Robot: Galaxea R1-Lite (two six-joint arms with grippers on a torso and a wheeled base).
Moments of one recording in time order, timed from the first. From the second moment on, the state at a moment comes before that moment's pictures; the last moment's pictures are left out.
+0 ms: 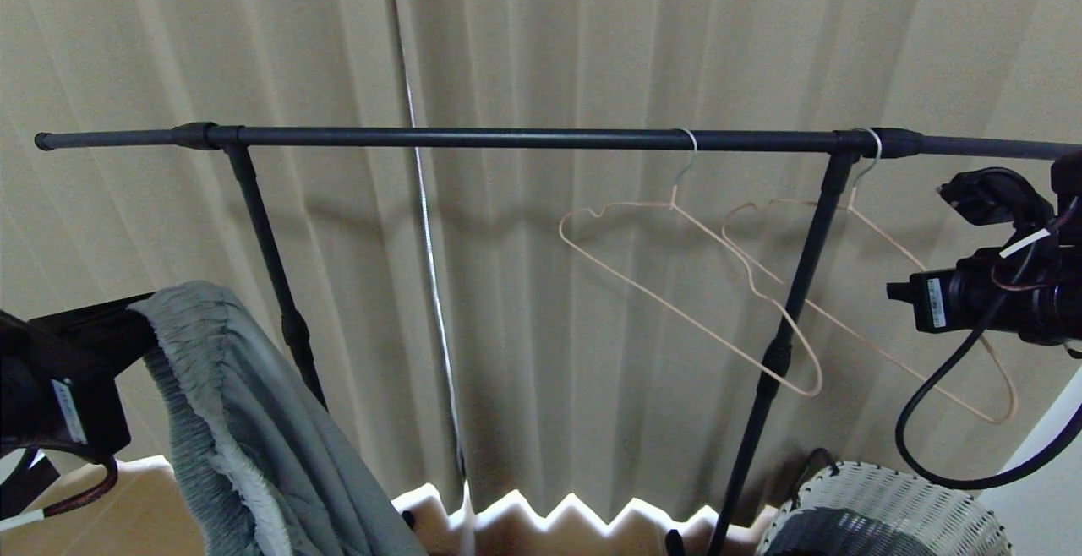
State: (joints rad) left arm -0.38 0.99 -0.63 -0.17 0.15 0.18; right arm -0.02 1.55 -0.95 -0.02 0.01 -0.06
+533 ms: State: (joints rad) left arm -0.38 0.99 -0.63 -0.17 0.15 0.18; right arm -0.02 1.40 -0.87 -0.05 0.00 -0.01
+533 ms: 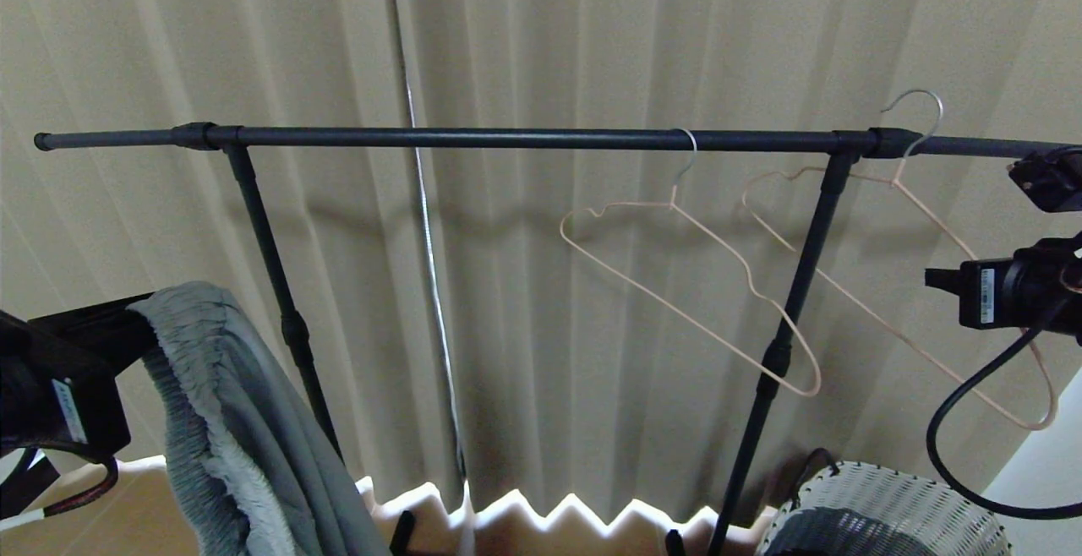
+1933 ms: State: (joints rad) left arm -0.36 0.99 -0.60 -0.18 0.15 0.19; right arm -0.05 1.20 -0.73 -0.05 -0.01 -0.04
